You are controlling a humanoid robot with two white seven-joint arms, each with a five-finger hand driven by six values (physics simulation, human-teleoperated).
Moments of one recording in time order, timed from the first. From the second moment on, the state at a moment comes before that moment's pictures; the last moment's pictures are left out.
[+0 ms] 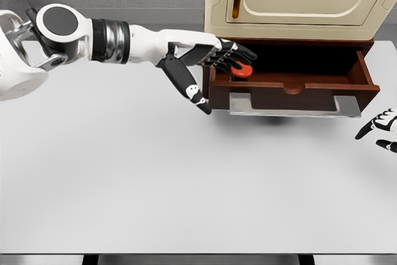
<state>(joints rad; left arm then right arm) -1.29 0.64 -1.24 -1.65 0.91 0.30 -0.50 0.32 -0.98 -0.32 -1.76 0.11 -0.61 0.53</state>
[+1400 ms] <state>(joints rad) -1.29 0.43 -1.19 -1.43 0.91 0.26 -0.61 0.33 -0.98 -0.32 -1.76 0.11 -0.61 0.55</state>
